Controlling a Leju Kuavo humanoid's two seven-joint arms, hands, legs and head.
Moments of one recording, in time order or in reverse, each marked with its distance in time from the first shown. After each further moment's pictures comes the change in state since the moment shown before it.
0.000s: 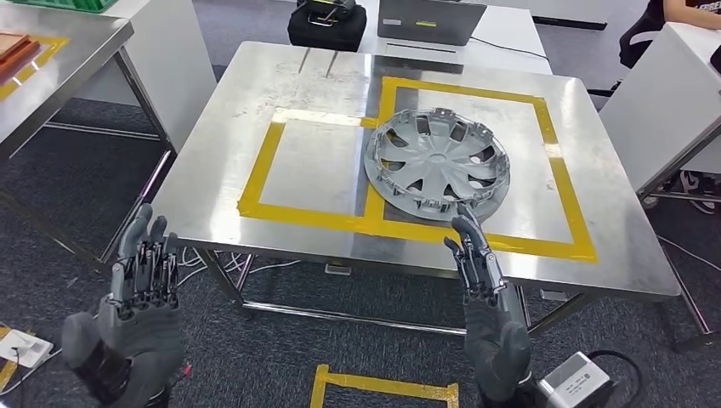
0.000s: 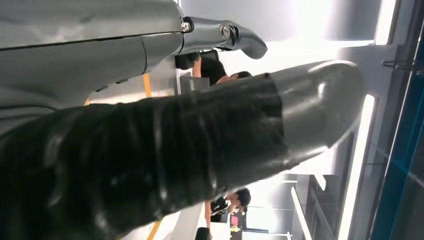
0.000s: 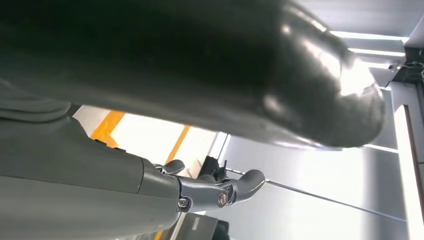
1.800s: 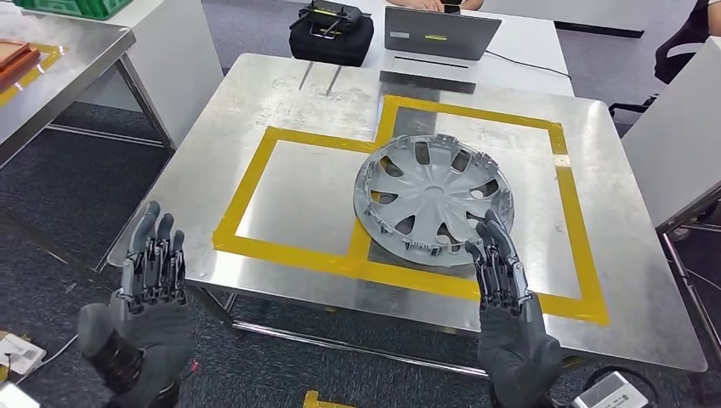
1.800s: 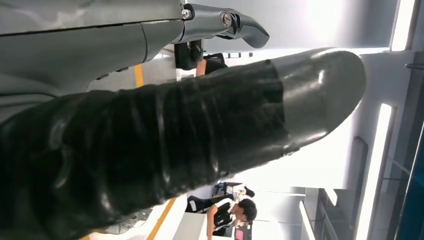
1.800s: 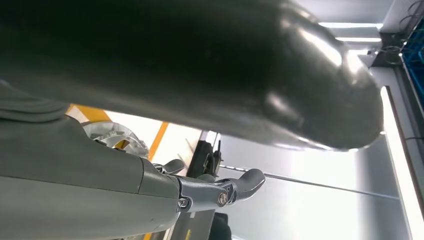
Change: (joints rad) left arm 0.006 -0.006 -0.014 0.008 -0.021 0.060 0.003; right arm 0.026 0.004 -0.004 -0.001 -0.049 -0.047 -0.071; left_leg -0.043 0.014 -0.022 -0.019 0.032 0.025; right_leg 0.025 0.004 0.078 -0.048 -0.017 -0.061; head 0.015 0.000
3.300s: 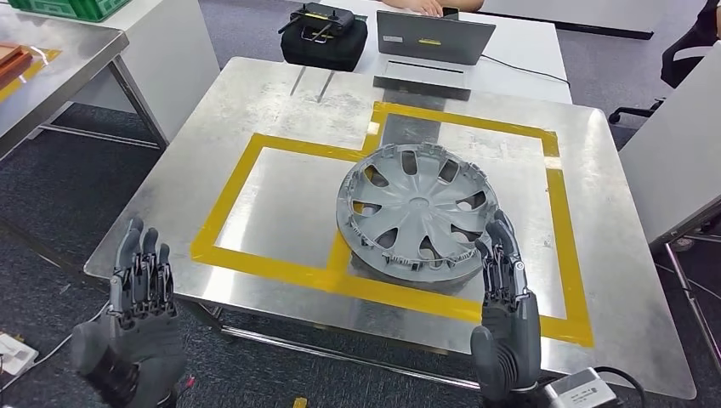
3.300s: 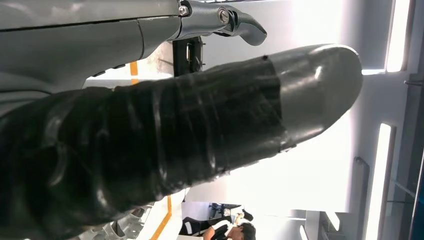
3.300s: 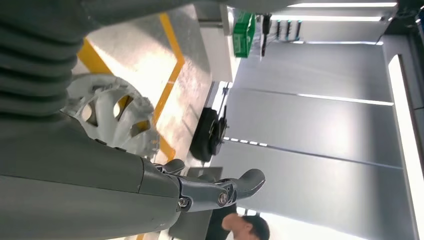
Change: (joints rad) left arm 0.034 -0.020 0.000 0.044 -0.016 0.039 -0.070; right arm 0.022 0.024 0.008 0.049 0.093 -0.122 -0.035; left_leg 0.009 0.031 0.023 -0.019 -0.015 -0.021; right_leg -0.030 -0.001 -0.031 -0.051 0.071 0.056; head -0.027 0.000
